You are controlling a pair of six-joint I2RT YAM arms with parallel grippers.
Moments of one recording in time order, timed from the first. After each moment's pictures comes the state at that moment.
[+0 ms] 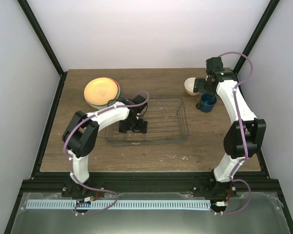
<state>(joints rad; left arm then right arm) -0.66 1.94 1.40 -0.94 0.05 -0.58 0.09 1.73 1.65 -0.93 0.15 0.22</state>
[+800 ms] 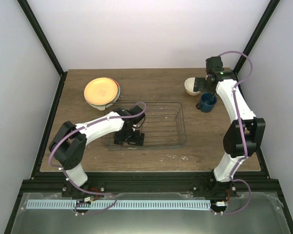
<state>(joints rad) -0.75 1.72 1.20 -1.02 0.09 -0.62 0.09 1.75 1.66 -0.92 0.15 0.22</state>
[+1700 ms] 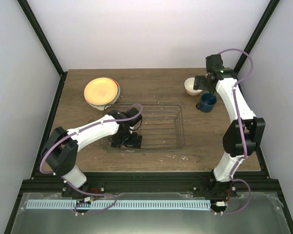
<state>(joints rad) -0.77 1.62 1.13 -1.04 0.12 -0.63 0.09 1.76 1.70 -0.94 0.17 0.22</state>
